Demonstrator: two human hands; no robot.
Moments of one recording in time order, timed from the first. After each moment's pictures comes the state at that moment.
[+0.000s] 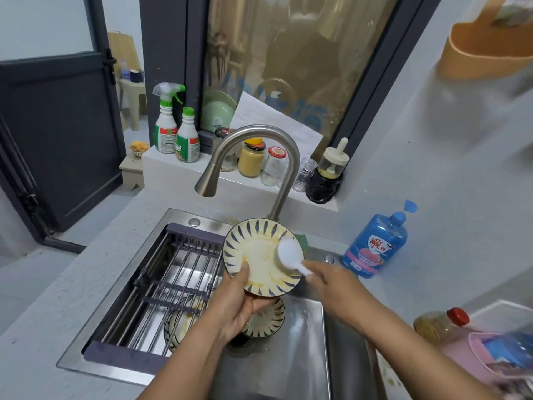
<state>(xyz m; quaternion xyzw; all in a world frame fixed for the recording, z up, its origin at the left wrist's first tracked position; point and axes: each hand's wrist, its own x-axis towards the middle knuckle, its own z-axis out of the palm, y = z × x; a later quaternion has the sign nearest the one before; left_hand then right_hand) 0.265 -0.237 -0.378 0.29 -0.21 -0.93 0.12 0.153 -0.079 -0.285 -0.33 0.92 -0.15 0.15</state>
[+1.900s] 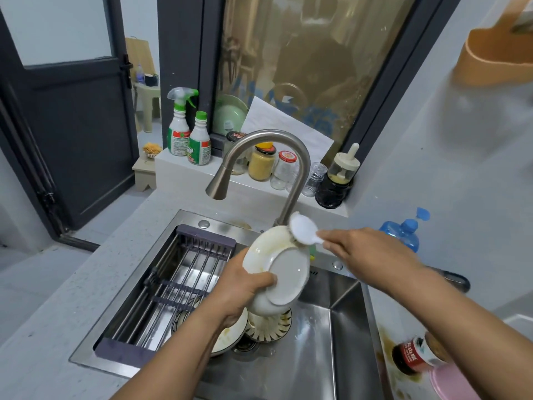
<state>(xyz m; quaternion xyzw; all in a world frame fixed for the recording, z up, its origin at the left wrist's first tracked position) 0.272 -0.258 -0.351 0.25 -0.55 -0.78 0.17 0.131 -0.099 -0.198 -0.44 0.89 0.09 0.04</state>
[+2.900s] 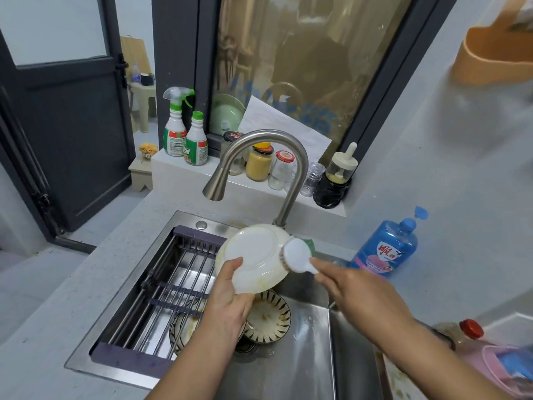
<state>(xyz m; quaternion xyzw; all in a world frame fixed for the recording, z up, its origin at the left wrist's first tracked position) 0.258 -0.256 -0.365 0.27 -0.01 -0.94 0.22 0.163 -0.070 -0.251 -0.40 0.91 0.02 0.05</state>
